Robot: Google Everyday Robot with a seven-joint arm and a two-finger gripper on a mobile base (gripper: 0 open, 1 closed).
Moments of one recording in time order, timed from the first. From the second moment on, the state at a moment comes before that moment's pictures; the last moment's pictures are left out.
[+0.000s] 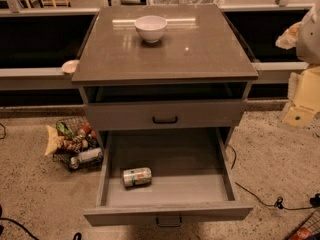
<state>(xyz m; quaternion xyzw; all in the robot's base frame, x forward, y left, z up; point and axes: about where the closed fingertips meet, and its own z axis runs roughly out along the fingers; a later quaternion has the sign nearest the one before) 0.438 -0.216 0.978 -0.60 0.78 -0.04 0.16</state>
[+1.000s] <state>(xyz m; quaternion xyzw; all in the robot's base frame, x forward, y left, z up) 0.473 -0.170 0.878 -0.65 0.74 0.02 0.18</state>
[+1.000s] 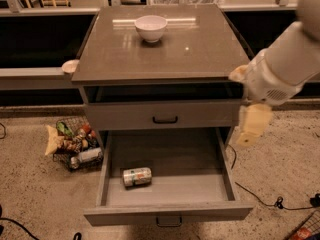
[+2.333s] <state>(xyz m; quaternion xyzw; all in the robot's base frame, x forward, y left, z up) 0.498 -0.100 0.748 -0.64 0.72 0.16 0.21</state>
